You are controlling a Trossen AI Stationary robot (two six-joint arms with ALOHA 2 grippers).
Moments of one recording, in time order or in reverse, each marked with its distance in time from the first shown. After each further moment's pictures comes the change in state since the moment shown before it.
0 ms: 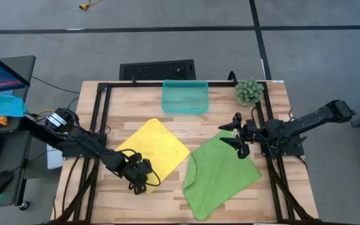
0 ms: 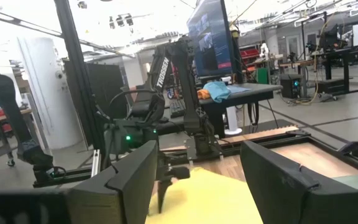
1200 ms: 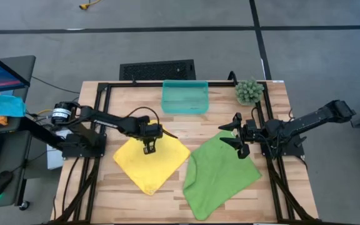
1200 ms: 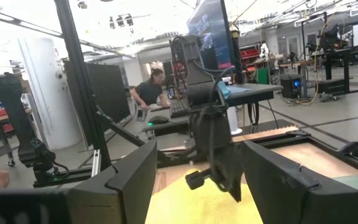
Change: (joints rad) left arm 0.636 -0.004 0.094 -0.275 -0.055 0.646; right arm 0.000 0.000 0.000 0.001 0.000 0.000
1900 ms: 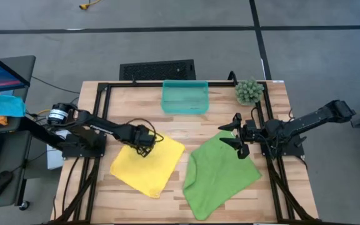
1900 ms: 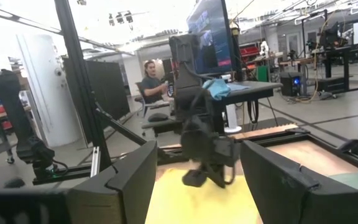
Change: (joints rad) left arm -0.162 -0.007 -0.089 -0.231 0.032 -0.769; right arm 0.000 0.000 0.000 -0.017 0.000 0.000
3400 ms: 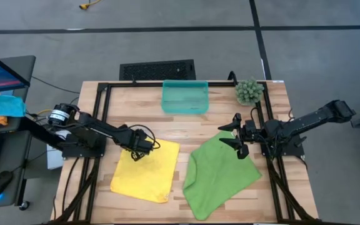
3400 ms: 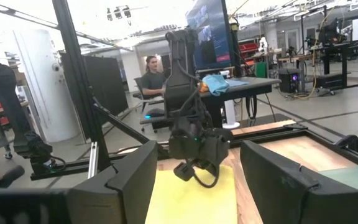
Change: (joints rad) left arm -0.032 -0.001 -0.005 -0.103 -0.090 0.138; right arm 0.000 0.000 0.000 -0.015 0.003 0.000
